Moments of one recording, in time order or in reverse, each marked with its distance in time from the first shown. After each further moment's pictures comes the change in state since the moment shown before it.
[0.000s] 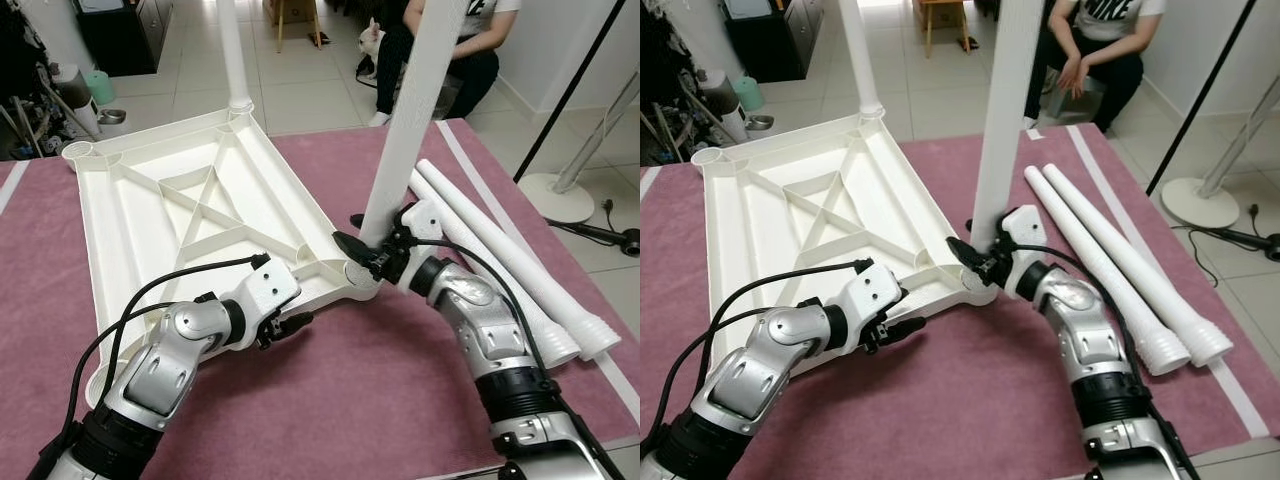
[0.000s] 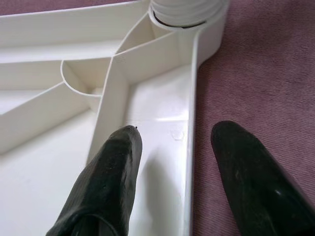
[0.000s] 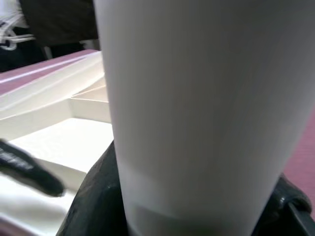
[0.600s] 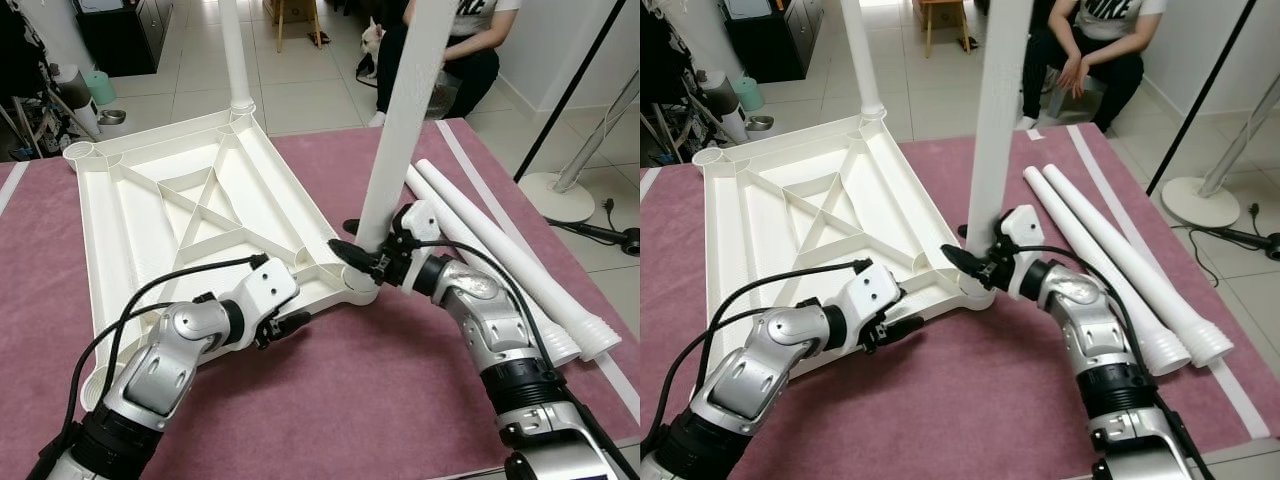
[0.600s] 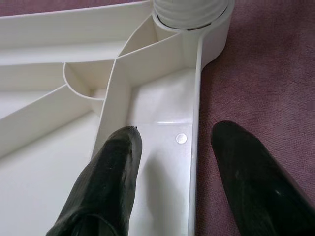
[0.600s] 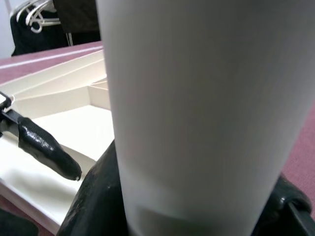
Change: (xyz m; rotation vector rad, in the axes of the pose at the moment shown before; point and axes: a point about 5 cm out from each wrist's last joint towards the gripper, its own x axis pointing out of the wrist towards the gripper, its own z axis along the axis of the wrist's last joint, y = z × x) left arm 0.000 0.000 0.000 0.001 0.005 0.006; right arm 0.004 0.001 -0.001 -0.085 0.040 0.106
